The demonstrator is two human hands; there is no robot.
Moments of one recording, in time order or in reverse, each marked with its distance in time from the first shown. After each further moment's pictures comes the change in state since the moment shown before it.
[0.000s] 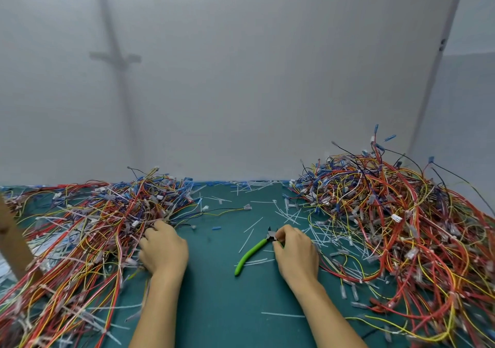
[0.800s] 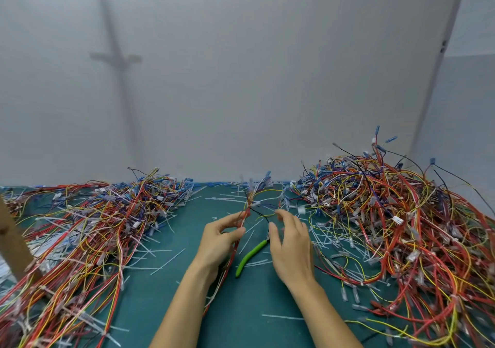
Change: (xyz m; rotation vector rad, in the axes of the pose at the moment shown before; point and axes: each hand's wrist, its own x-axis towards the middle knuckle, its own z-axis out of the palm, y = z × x) left_hand -0.040 0.050 0.011 -1.037 -0.634 0.221; right_hand -0.002 -0.015 -0.006 0.293 0.115 -0.139
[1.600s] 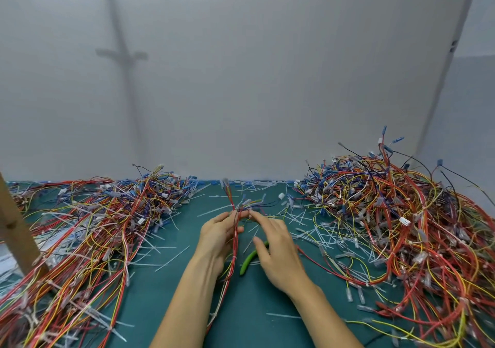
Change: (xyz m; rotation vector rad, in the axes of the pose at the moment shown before) left_hand 0.007 0.005 -0.005 -0.373 0.056 -0.234; right_hand -0.007 -0.005 0.013 0.081 -0.281 -0.253
